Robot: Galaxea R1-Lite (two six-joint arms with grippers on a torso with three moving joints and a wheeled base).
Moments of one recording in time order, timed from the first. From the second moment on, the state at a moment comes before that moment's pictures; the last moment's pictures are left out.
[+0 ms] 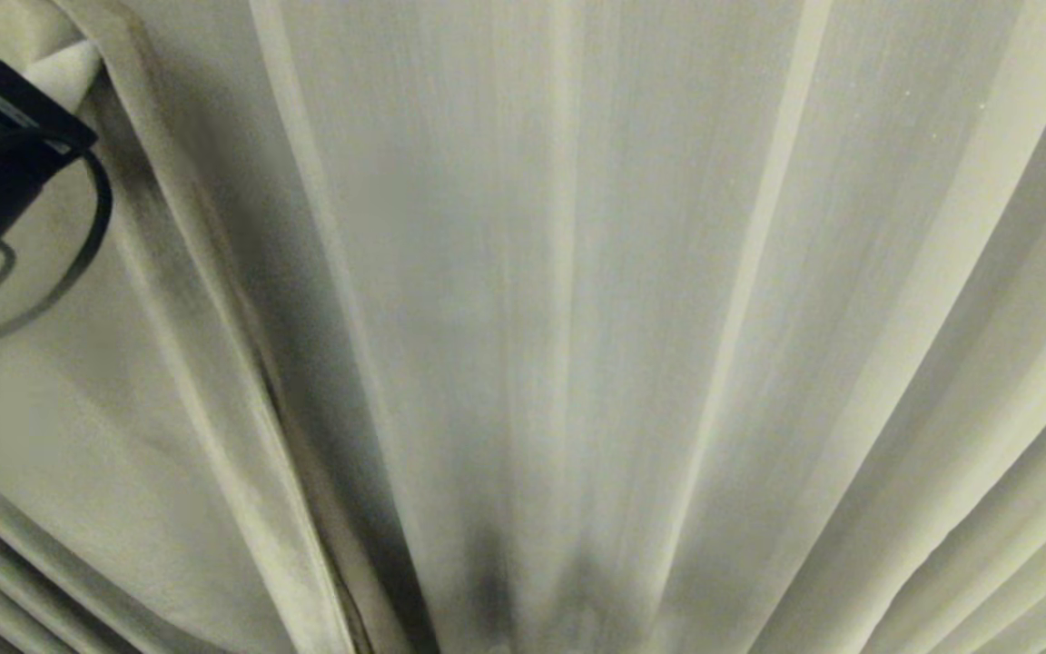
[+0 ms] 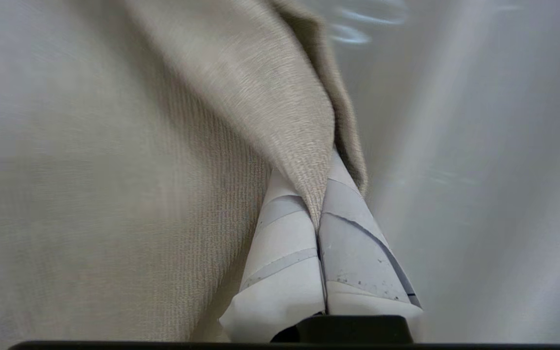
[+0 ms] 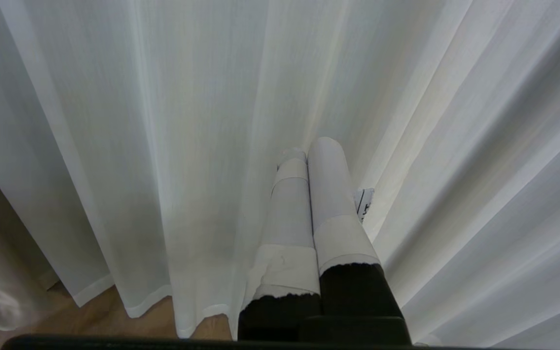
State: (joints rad) left arm -0.05 1.39 -0.79 -1.09 -0.07 -0.42; right arm 0.01 0.00 0.00 0.00 0.06 -0.17
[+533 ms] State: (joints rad) left arm -0.27 1.38 -0.76 -1.09 -0.08 -0.42; right arm 0.01 0.00 0.00 0.00 0.06 -0.17
